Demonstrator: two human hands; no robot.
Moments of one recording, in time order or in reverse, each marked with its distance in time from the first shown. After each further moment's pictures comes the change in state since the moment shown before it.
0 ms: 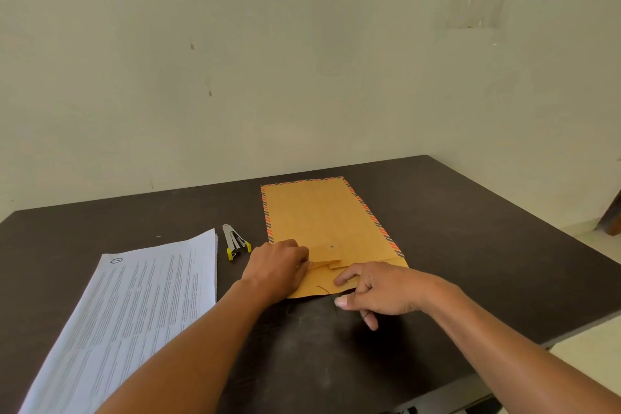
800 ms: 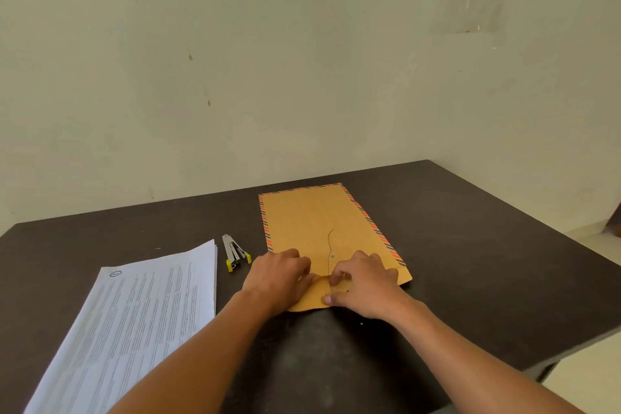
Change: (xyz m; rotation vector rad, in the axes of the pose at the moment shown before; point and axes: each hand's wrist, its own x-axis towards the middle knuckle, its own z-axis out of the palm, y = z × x) left_hand 0.001 0.003 -0.006 0.064 -0.029 0.004; right_hand 0.050 0.000 0.020 -0.084 0.420 0.161
